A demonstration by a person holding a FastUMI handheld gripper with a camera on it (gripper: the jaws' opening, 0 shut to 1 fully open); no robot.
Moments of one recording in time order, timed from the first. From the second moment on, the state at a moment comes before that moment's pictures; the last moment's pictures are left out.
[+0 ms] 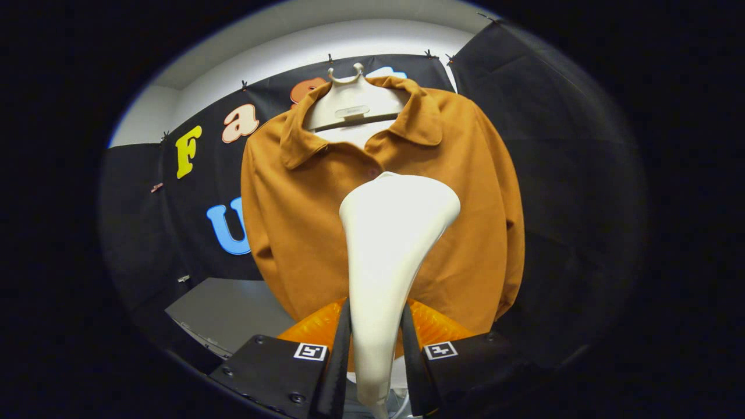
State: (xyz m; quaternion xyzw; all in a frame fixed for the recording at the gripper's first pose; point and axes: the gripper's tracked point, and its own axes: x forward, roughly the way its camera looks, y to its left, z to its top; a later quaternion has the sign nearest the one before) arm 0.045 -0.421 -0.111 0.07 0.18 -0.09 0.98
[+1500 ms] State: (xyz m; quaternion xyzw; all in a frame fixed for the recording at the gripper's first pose) arm 0.035 -0.511 -0.274 0.10 0.30 -0.13 0.94
